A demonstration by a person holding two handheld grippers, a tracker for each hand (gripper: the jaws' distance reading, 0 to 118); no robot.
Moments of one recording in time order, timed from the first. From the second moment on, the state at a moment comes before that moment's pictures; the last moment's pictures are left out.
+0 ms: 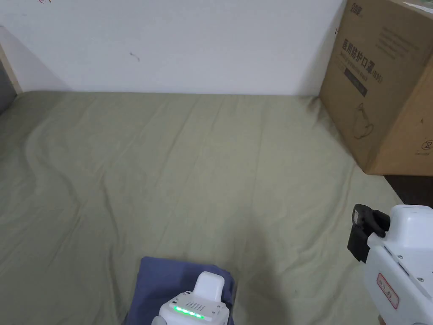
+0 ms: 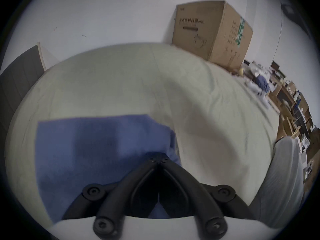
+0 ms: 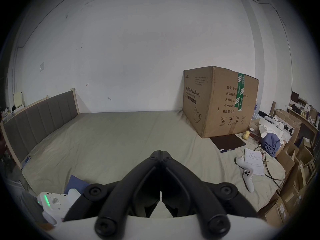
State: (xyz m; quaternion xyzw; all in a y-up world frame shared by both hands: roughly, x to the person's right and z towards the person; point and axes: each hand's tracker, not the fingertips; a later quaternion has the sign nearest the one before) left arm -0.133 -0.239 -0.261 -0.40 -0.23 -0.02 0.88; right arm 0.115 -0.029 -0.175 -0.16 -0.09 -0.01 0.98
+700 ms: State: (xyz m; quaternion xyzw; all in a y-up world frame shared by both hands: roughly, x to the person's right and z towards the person) left arm -0.280 -0.004 -0.263 -0.07 -0.12 -0.04 0.99; right arm 0.038 0.019 -0.174 -0.05 -0.04 0.02 1.00
